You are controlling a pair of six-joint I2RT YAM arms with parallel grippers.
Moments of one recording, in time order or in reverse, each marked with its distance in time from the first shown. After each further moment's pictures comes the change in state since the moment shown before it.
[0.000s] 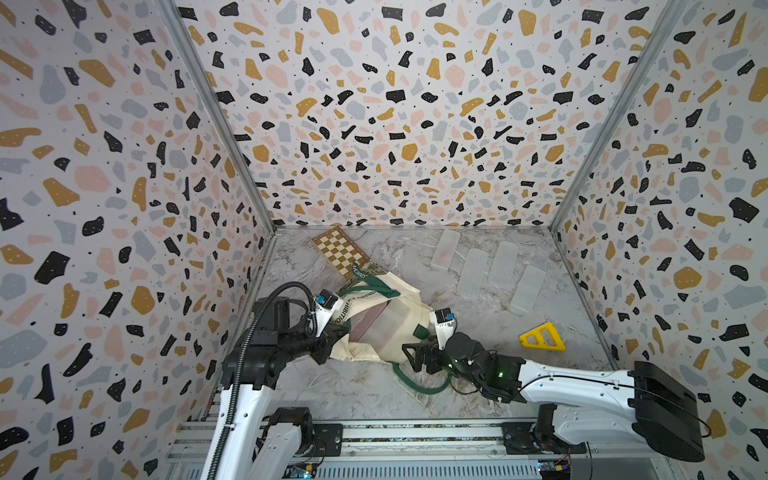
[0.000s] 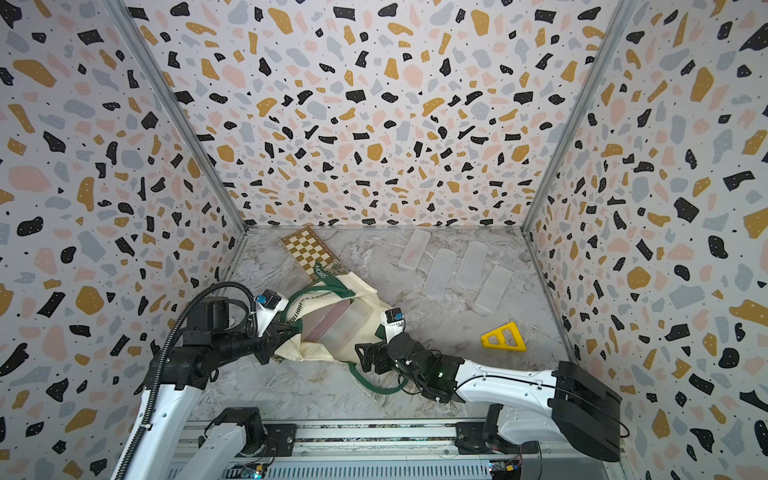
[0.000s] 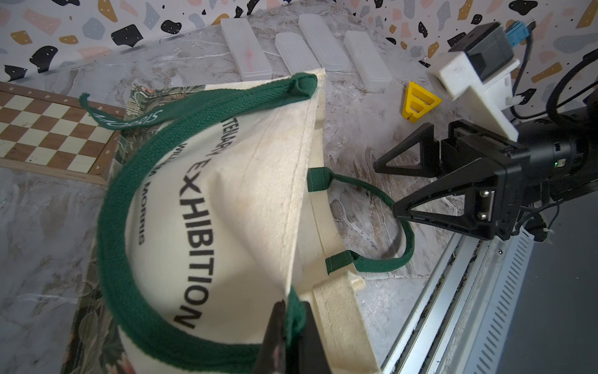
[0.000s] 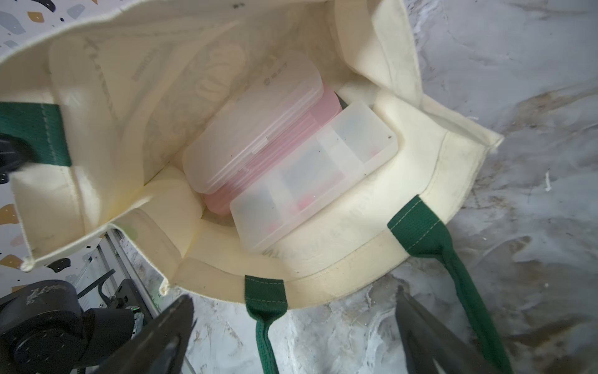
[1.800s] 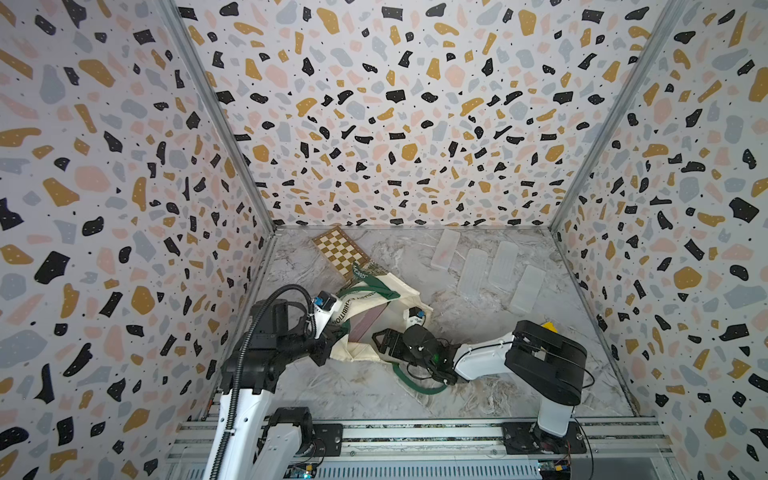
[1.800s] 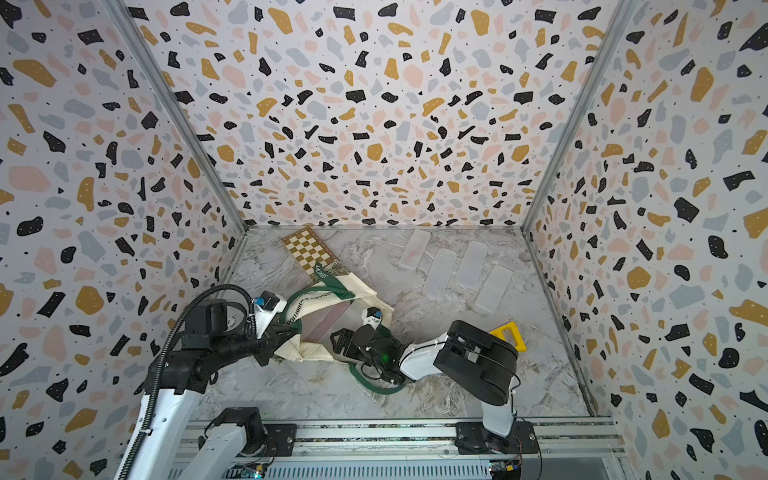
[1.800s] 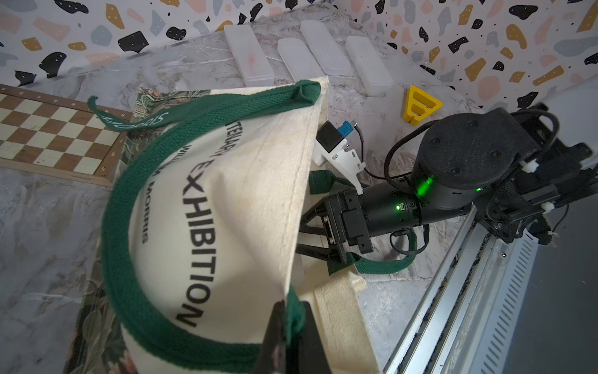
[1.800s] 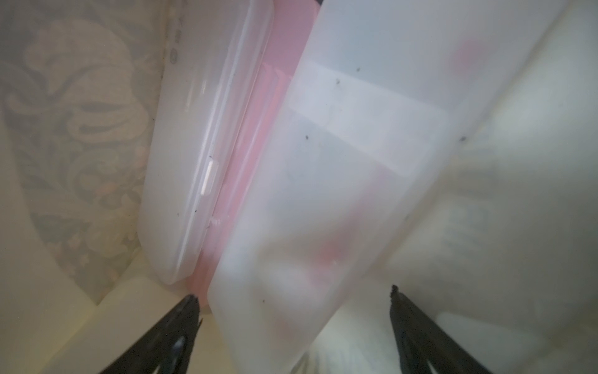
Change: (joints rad) left arm 0.013 -0.029 -0.017 0.009 0.007 0.000; right arm -0.046 0.625 0.226 0.393 -0.104 0.461
